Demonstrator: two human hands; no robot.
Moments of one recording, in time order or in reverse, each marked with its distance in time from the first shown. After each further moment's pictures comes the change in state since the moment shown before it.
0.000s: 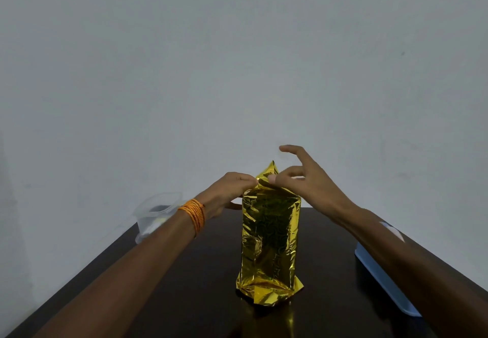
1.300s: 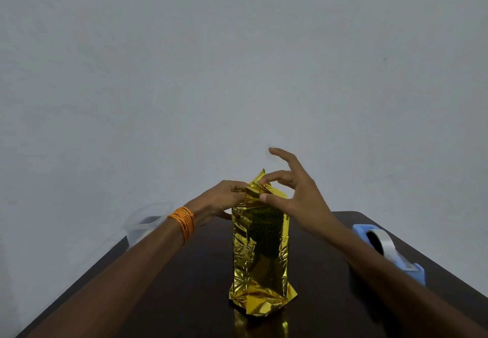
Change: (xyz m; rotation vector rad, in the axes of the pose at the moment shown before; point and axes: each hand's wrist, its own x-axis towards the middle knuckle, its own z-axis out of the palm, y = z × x) left_hand -0.003 0.012 0.001 0.126 -0.091 0.033; right_hand -0.009 0.010 0.009 -0.004 0.135 -0.283
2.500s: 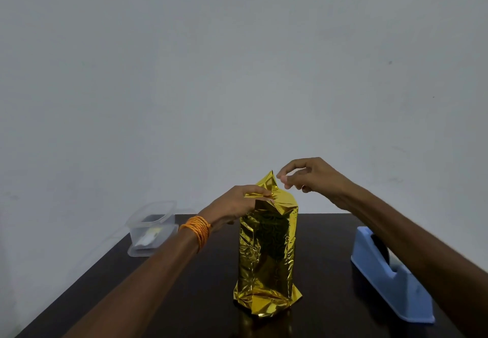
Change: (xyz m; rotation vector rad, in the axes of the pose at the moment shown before) left_hand -0.011 0.006 0.014 -0.004 -0.021 0.048; right_hand 0.045 0.013 -0.041 -0.019 -0.251 0.379
